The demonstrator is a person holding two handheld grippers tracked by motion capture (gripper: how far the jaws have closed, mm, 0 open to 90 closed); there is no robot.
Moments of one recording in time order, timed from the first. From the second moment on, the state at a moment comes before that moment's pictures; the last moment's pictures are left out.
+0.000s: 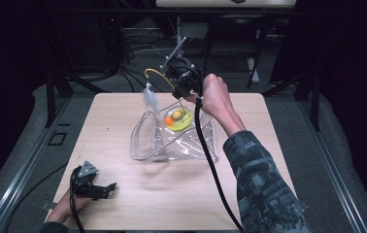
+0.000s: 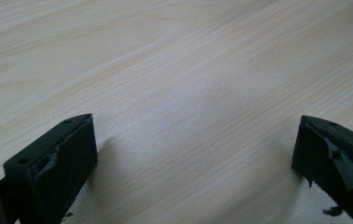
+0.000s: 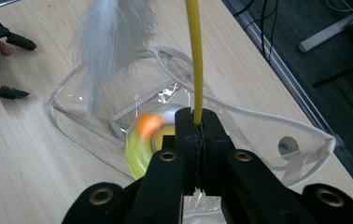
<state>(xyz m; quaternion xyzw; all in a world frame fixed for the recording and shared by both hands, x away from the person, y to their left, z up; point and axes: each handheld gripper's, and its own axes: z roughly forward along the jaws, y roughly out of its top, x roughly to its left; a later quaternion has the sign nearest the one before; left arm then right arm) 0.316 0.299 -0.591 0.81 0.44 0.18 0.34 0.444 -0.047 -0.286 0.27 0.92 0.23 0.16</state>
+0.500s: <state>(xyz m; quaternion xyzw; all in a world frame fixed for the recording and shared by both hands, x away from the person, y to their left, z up) 0.316 0.299 -0.591 0.82 0.44 0.18 0.34 0.450 -0.048 -0.310 0.28 0.92 0.22 0.15</state>
